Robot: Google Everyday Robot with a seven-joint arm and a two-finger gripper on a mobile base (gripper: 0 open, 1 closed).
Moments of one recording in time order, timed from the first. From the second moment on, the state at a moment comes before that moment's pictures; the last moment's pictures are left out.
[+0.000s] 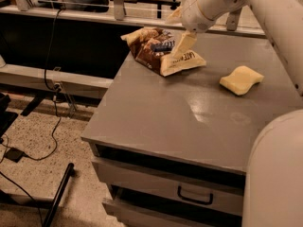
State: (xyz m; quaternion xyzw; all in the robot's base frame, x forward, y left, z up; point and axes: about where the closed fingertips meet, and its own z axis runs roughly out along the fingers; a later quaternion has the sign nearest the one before) arm 0.739 -0.075 0.924 -0.72 0.58 0.00 0.37
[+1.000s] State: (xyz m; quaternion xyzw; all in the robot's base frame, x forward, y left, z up) arm 0.658 -0.145 0.908 -0.72 0.60 0.05 0.34
